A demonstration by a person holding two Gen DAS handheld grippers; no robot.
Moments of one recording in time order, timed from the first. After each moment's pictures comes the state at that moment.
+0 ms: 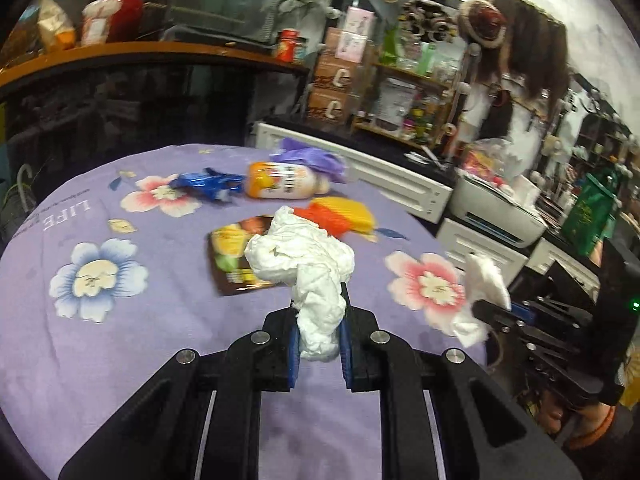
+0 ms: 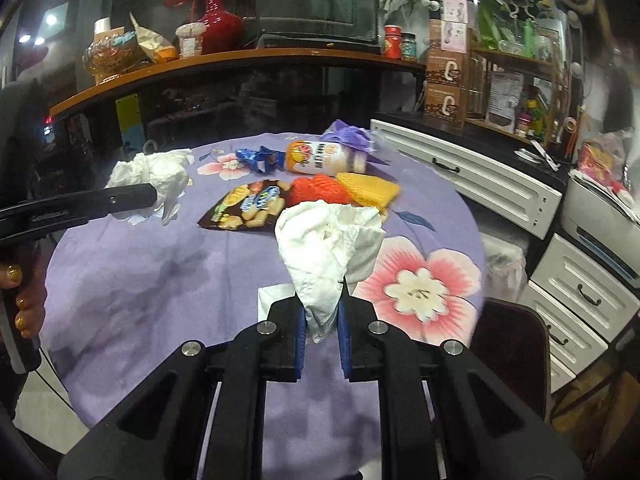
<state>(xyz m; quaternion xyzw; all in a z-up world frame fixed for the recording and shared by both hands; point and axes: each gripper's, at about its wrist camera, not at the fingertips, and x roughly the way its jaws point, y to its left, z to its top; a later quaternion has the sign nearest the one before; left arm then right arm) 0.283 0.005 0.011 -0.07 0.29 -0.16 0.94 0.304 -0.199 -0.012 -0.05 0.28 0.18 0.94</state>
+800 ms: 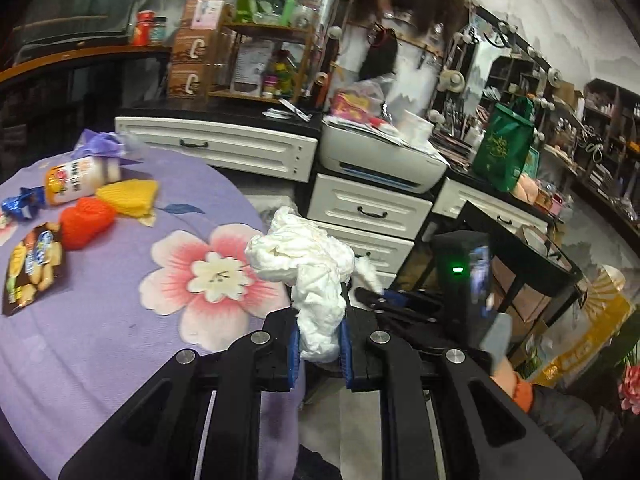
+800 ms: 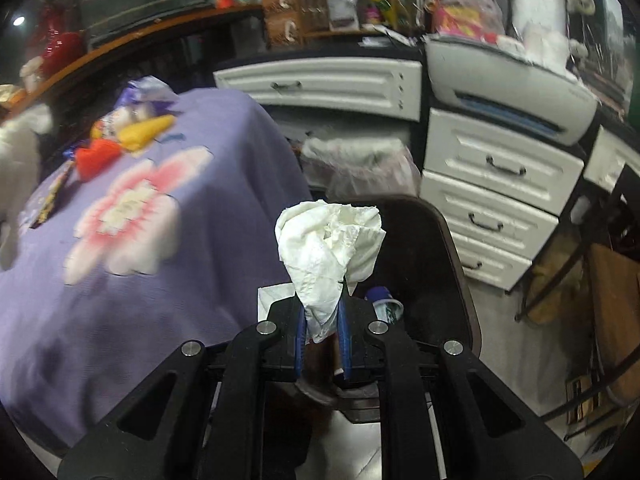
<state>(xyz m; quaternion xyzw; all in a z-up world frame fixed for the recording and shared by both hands) 0.287 -0.199 -0.012 -0.01 0.31 -0.33 0.89 0.357 -0.391 -0.113 0.06 0.38 -0.01 0.92</state>
